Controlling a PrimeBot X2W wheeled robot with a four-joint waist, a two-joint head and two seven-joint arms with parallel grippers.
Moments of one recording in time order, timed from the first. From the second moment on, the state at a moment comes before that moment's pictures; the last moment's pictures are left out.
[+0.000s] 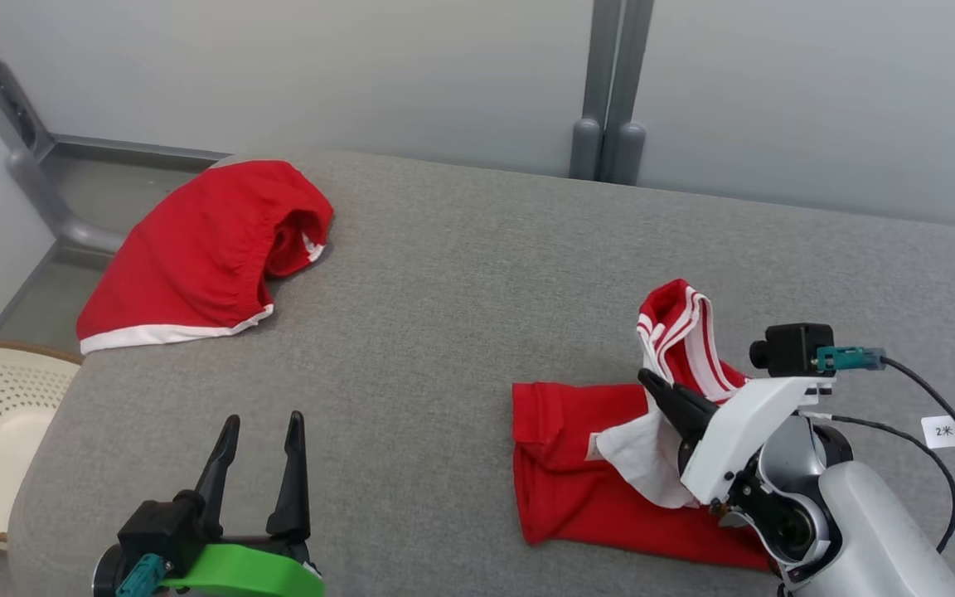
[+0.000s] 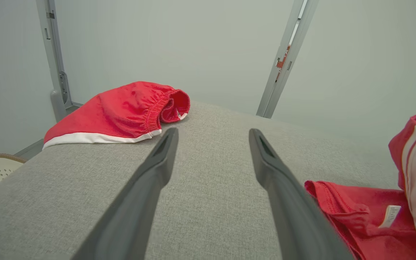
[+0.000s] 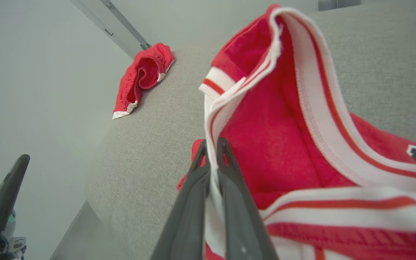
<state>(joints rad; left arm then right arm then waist) 0.01 0.05 -0.10 0.21 -0.30 -0.12 -0.26 -0.23 -0.14 0.22 0.21 0.70 0.13 0.37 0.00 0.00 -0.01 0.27</state>
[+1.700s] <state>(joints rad) 0.02 0.05 -0.09 0.21 -0.29 -0.12 -0.26 -0.16 -0.25 0.04 0.27 0.70 0.13 -0.08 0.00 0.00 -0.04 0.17</state>
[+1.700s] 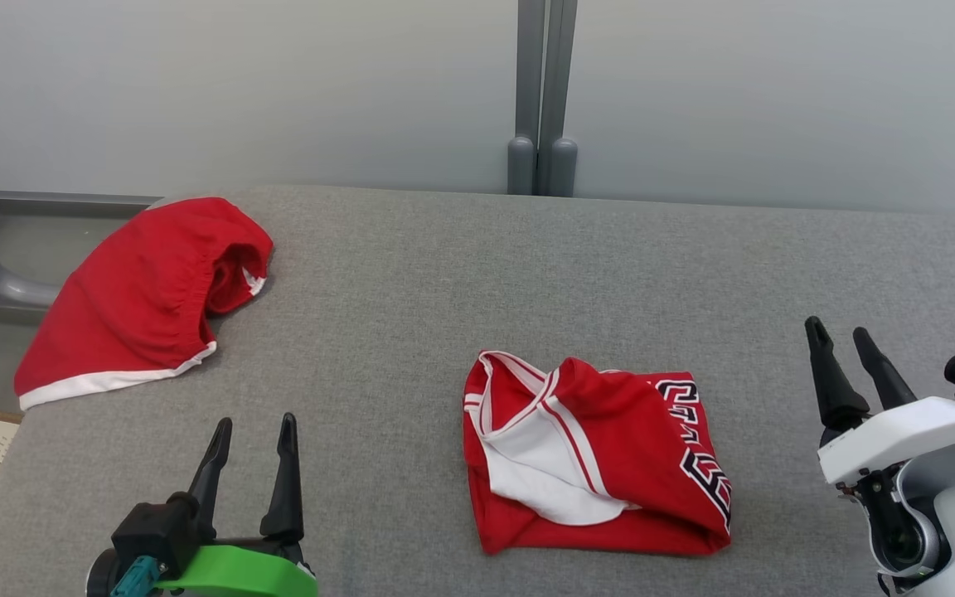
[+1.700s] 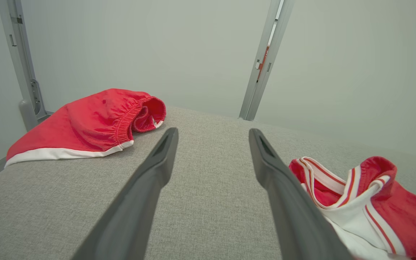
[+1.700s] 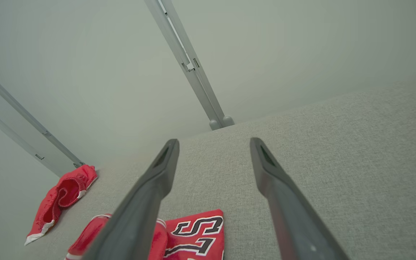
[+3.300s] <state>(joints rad) 0.00 0.05 -0.11 0.23 -0.30 -0.11 -0.26 -0.21 -0.10 0.62 0.41 0.93 0.13 0.24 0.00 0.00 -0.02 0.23</state>
